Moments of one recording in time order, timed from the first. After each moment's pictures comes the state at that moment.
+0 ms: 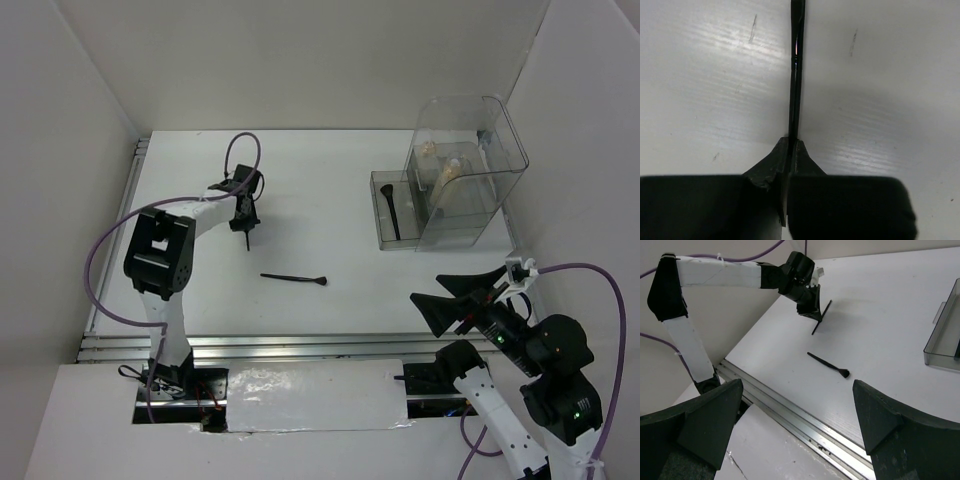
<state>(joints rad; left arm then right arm) -0.27 1.97 1.33 -0.45 -0.25 -0.51 0.40 0.16 0.94 -0.76 -0.27 0.47</state>
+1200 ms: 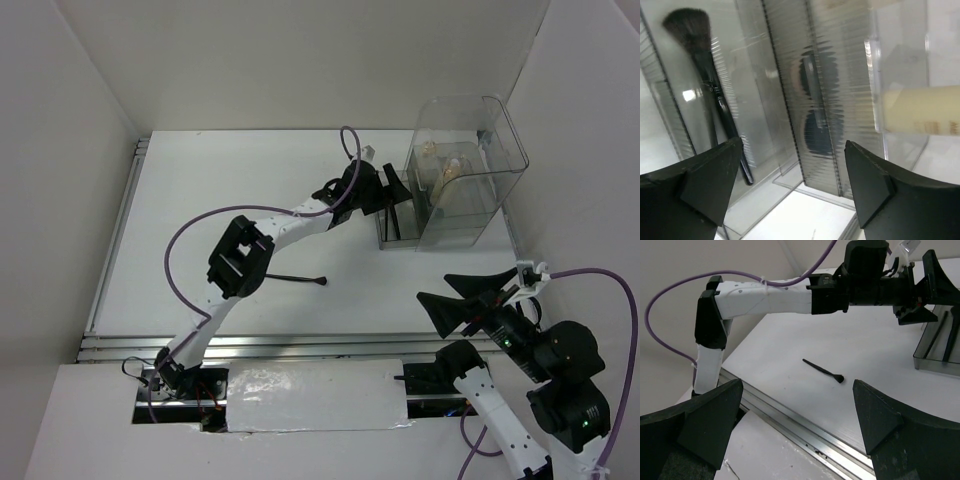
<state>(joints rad) -0.76 2.40 2.01 0.00 0.08 -0.97 0.40 0.15 0.98 -0.78 -0.23 0.46</state>
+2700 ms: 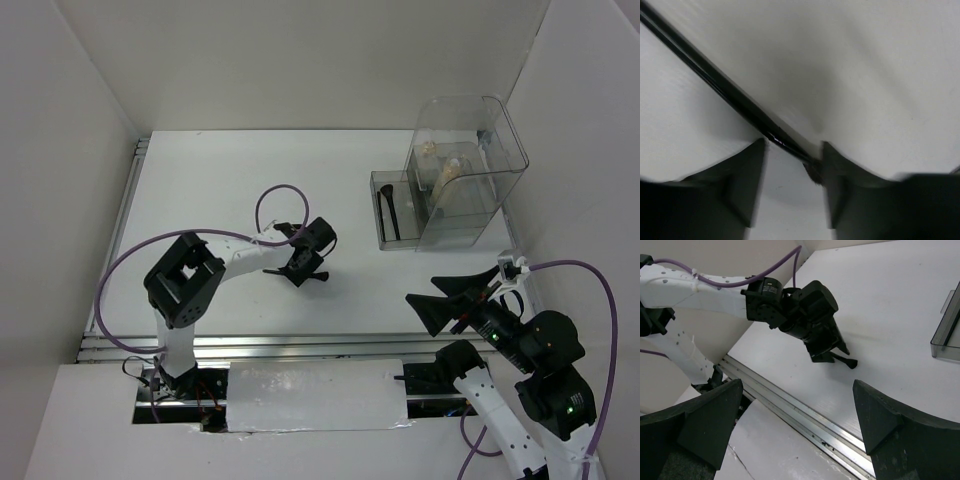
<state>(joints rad) -0.80 1.89 1.27 -0.71 -0.34 -1.63 0.40 0.15 0.89 -0.75 -0.29 0.49</state>
